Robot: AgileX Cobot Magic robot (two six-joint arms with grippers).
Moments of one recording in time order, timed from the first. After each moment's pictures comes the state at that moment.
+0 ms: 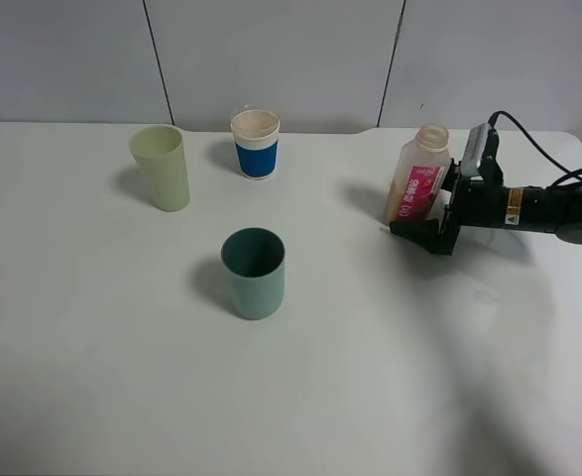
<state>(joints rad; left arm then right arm) 0.01 -0.01 -0.51 -0.01 1.06 -0.02 -0.23 2.38 -1.11 -1.43 -1.21 0.14</state>
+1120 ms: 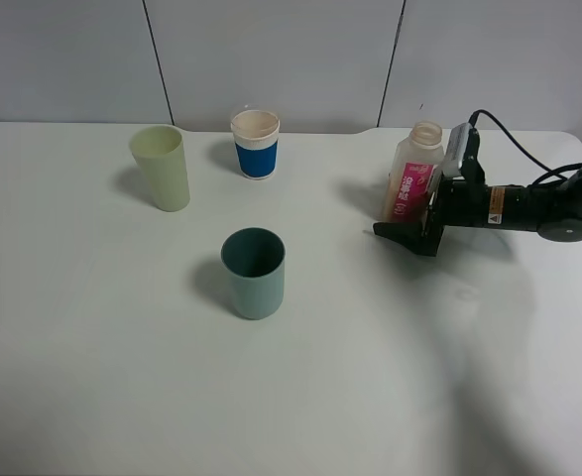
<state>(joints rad) 0.01 -0.01 -0.51 -0.01 1.06 -0.02 -0.16 2.38 -1.11 -1.41 -1.21 0.12</state>
